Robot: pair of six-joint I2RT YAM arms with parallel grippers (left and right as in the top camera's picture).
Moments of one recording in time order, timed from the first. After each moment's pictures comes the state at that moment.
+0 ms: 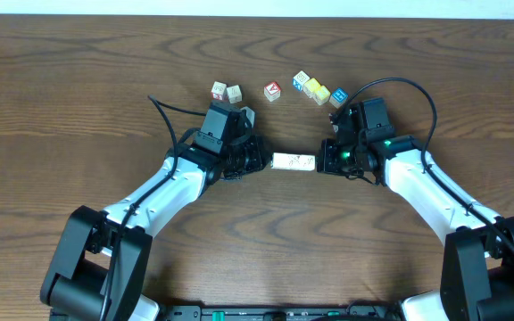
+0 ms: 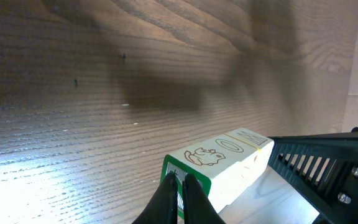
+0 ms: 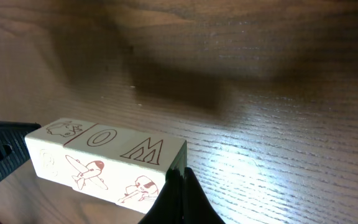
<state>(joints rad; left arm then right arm) -0.44 1.67 0.93 -0.18 0.49 -0.73 0.27 1.64 0.97 -0.48 -0.42 0.40</state>
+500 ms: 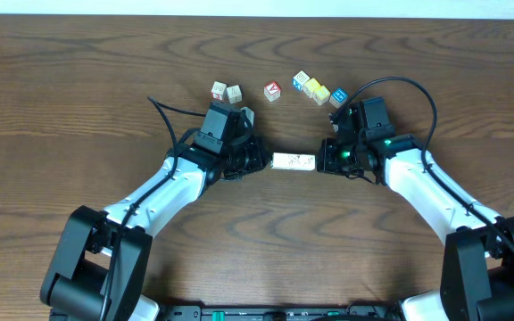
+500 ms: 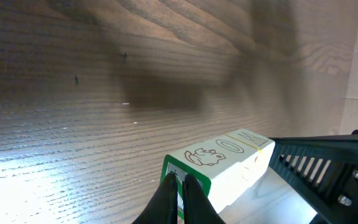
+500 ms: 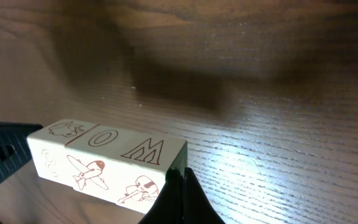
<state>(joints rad) -0.44 1.67 0.93 -0.18 0.49 -0.75 0.27 1.64 0.98 -0.48 -0.42 0.40</state>
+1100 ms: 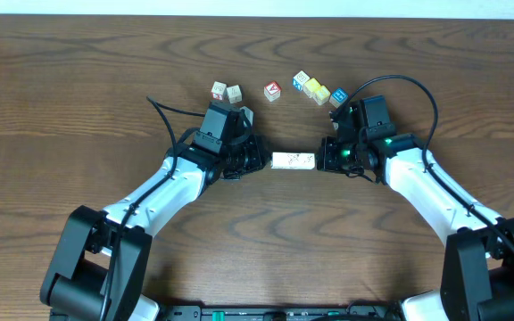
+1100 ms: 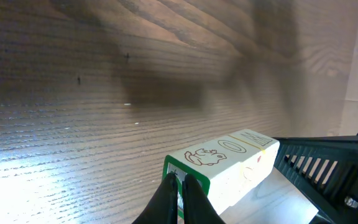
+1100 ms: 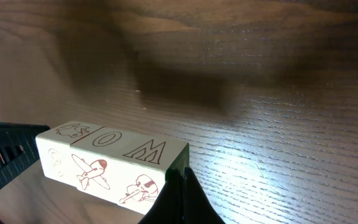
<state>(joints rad) -0.44 1.67 0.93 -0.18 0.50 -0.75 0.27 1.64 0.99 -0.48 -0.42 0.40</state>
